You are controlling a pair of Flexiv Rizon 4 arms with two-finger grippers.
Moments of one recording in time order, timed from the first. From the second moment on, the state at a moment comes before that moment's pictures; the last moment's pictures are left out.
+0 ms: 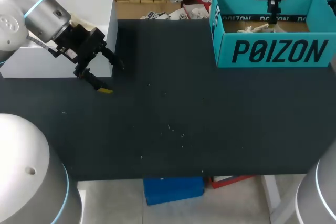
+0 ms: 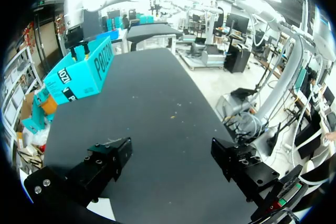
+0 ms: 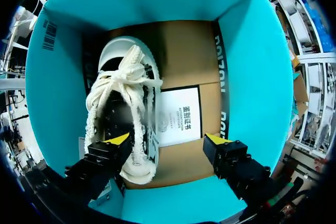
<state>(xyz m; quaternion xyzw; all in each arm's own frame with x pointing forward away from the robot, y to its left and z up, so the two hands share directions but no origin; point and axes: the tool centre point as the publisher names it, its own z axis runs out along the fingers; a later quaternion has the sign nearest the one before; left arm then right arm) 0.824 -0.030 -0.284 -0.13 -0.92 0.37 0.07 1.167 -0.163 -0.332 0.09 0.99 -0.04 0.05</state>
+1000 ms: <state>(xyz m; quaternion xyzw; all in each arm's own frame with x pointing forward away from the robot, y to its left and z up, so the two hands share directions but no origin) 0.824 -0.030 -0.284 -0.13 -0.92 0.37 0.07 1.080 -0.048 -0.213 0.15 0.99 -0.06 0.05</state>
